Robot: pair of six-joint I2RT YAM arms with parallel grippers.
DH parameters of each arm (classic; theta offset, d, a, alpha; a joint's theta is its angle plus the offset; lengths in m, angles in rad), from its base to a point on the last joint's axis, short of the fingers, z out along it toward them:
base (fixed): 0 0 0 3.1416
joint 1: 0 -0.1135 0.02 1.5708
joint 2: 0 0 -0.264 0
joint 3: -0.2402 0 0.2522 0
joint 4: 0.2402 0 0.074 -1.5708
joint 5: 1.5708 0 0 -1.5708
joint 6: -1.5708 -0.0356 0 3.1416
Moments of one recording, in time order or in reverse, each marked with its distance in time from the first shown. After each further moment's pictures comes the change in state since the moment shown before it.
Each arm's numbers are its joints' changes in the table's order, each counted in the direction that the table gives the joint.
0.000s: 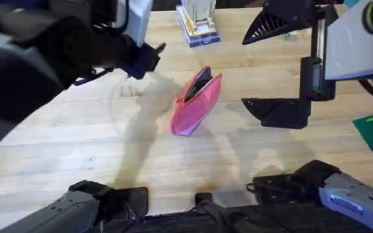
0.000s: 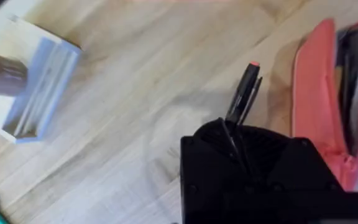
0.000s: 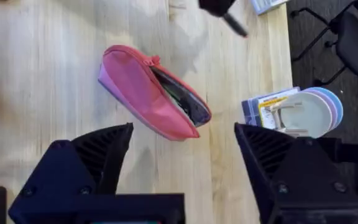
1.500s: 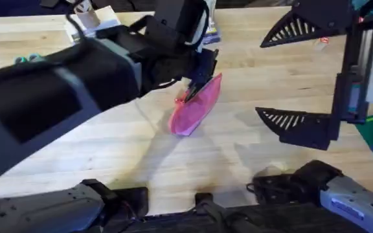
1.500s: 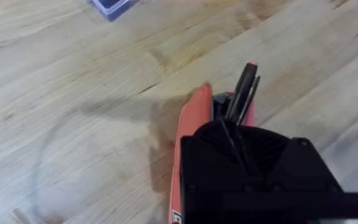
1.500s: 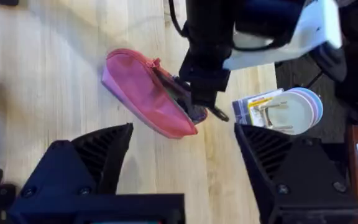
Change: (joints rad) left arm 0.333 0.214 0.000 -0.280 -0.002 0.541; right arm 0.000 -0.132 0.000 0.052 0.000 -0.011
